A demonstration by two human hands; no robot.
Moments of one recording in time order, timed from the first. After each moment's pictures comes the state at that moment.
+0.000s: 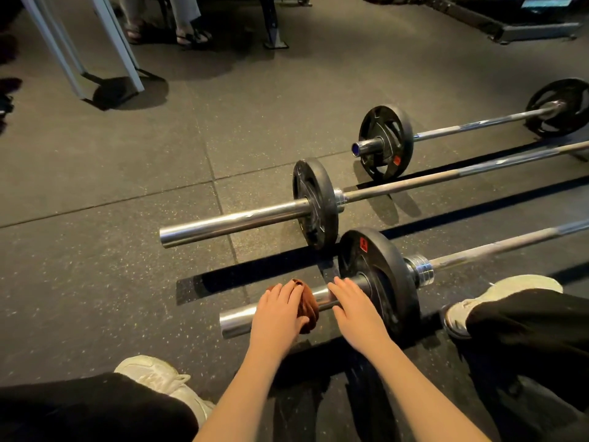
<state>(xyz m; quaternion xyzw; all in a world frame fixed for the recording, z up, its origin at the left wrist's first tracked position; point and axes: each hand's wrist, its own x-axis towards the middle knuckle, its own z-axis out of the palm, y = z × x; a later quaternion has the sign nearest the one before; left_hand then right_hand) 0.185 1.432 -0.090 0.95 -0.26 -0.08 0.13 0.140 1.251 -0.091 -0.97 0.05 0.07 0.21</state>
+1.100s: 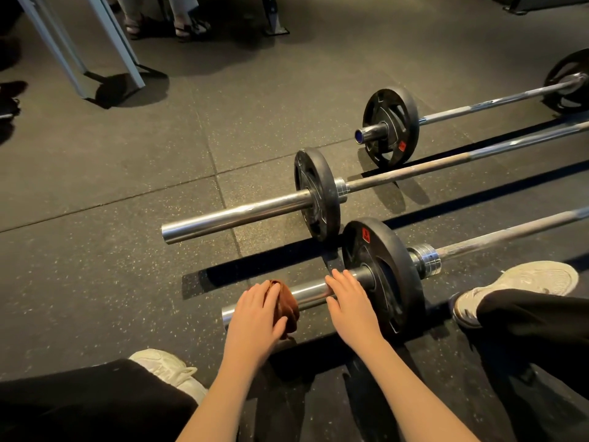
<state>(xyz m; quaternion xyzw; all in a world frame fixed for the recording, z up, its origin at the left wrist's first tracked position) 0.175 1.477 -0.100 0.96 -0.22 -0.06 0.16 0.137 1.270 -0.094 -0.95 0.09 0.04 0.28</state>
